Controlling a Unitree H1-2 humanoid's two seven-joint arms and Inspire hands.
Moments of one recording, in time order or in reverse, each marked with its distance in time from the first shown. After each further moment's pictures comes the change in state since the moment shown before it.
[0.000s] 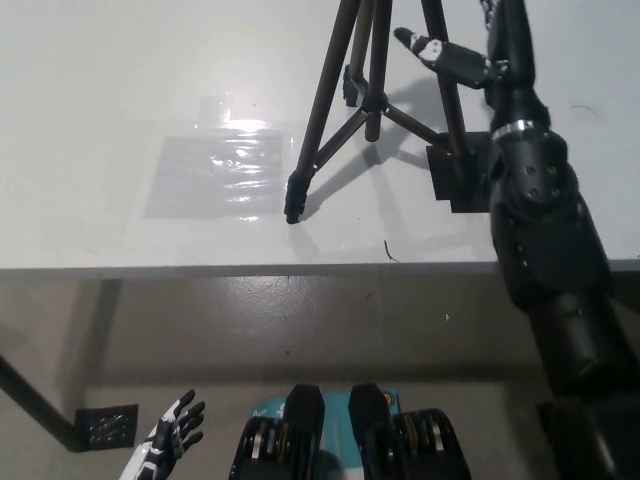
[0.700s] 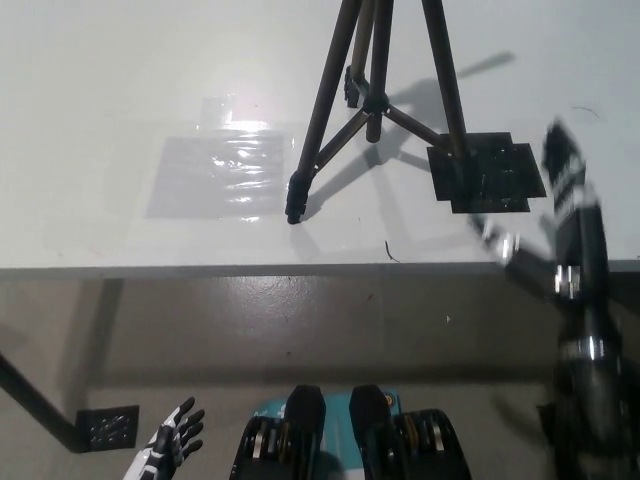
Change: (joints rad) left_arm -0.002 0.000 0.001 0.036 -0.002 0.003 0.000; right_arm 0.703 0.001 0.103 -0.673 0.003 0.062 0.026
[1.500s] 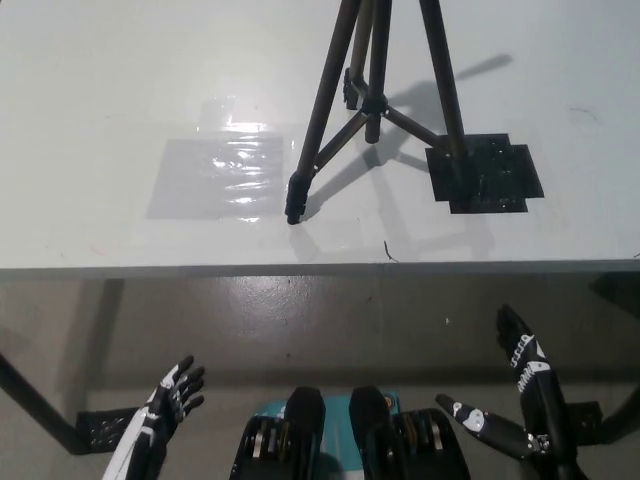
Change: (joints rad) left_arm -0.087 0.003 0.009 -0.012 -0.035 -0.008 -0.002; right_arm 0.230 -0.002 0.078 0.198 0.053 -0.132 0.061
